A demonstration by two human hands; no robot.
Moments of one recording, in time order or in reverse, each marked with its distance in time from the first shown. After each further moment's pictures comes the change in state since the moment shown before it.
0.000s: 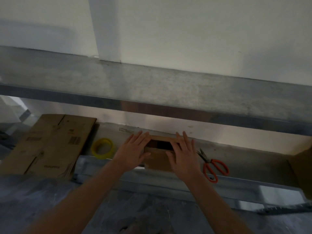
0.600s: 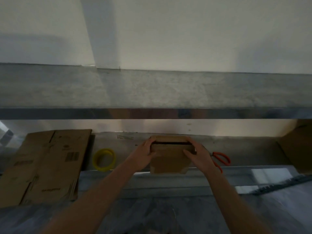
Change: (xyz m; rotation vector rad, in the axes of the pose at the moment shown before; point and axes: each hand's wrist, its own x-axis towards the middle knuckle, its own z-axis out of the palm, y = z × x) left_hand 0.022 -0.009 -0.002 -0.739 -0.174 -0.085; right_hand 0.000 0.013 -0.010 0.645 -0.164 0.561
